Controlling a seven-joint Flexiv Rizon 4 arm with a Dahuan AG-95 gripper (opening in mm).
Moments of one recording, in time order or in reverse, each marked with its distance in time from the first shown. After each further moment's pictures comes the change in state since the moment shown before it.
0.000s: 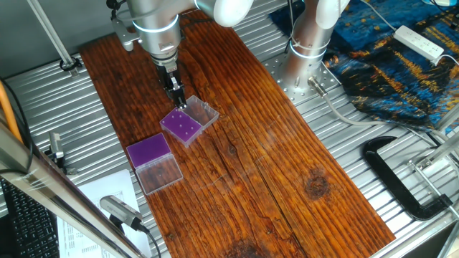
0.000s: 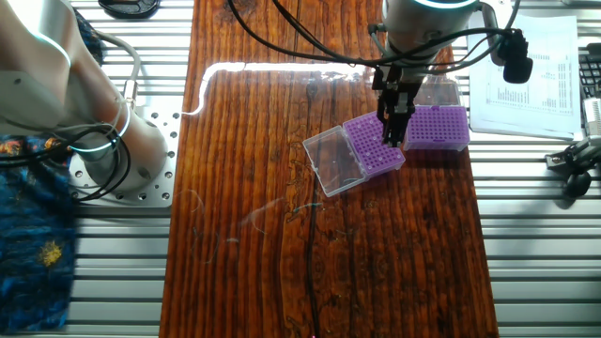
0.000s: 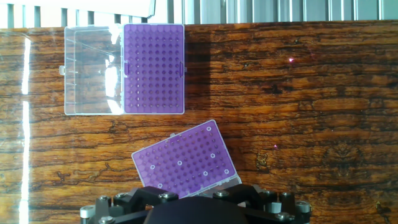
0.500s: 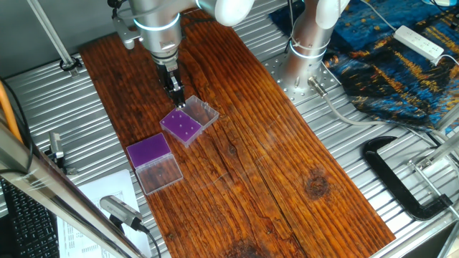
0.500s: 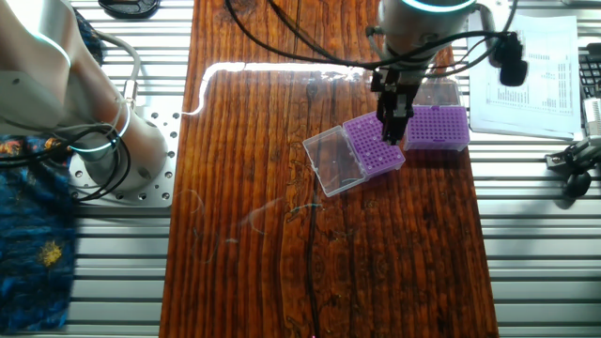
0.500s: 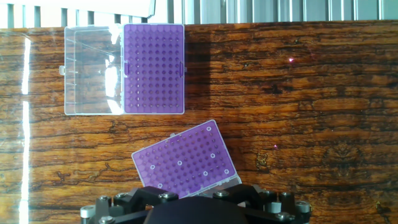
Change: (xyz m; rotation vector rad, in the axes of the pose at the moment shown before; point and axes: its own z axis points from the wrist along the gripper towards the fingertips) arm 0.002 0.000 -0.001 -0.012 -0.039 -0.019
